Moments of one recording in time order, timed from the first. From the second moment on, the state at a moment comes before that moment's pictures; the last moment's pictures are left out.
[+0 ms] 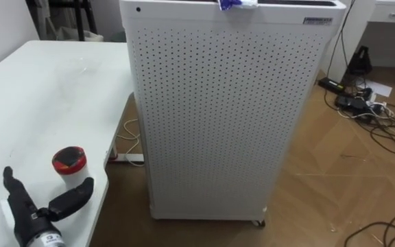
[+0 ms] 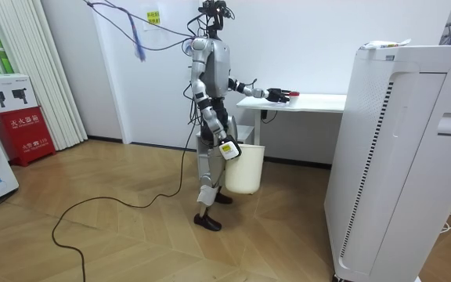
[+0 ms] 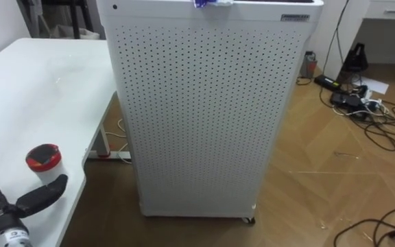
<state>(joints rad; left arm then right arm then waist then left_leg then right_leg) -0.10 0.23 0.01 0.51 -0.30 -0.26 0.66 0.12 -0.22 0.25 0.98 0.20 -0.06 0.22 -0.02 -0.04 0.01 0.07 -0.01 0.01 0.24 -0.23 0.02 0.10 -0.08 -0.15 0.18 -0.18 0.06</state>
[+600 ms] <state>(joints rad) -0.19 0.25 0.02 0.57 -0.35 -0.25 0.64 0.12 -0.22 0.27 0.98 0.22 -0.06 0.21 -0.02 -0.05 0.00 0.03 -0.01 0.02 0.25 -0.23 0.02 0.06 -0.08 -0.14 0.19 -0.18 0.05</state>
